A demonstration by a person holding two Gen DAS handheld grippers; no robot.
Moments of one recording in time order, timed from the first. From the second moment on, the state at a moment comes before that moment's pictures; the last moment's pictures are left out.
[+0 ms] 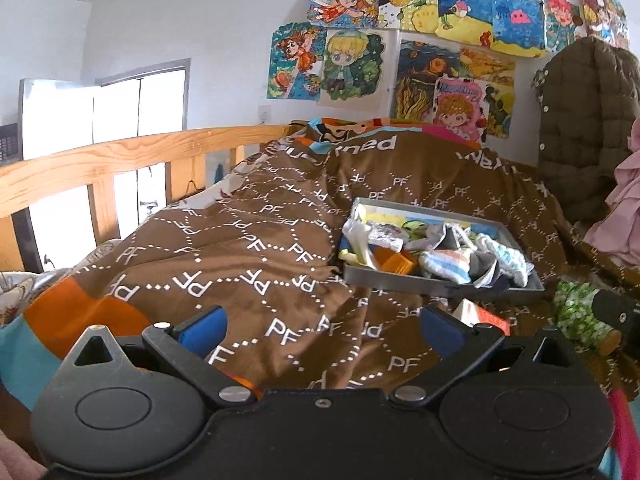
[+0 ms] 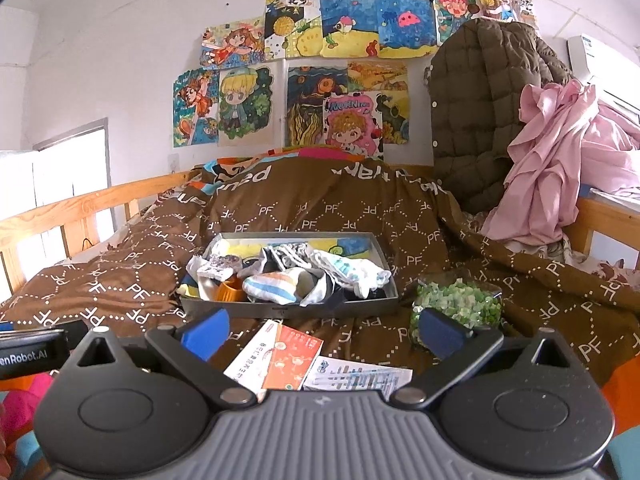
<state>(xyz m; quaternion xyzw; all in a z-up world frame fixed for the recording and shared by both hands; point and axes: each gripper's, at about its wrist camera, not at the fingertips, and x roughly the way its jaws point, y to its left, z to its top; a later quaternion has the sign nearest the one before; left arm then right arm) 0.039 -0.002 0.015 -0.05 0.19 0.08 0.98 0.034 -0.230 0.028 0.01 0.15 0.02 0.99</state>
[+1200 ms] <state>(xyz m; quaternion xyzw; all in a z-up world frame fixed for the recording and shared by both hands) 0.046 -0.012 0.004 -0.02 0.20 0.09 0.97 0.051 -0.224 0.003 0.01 0.21 0.02 0.98</state>
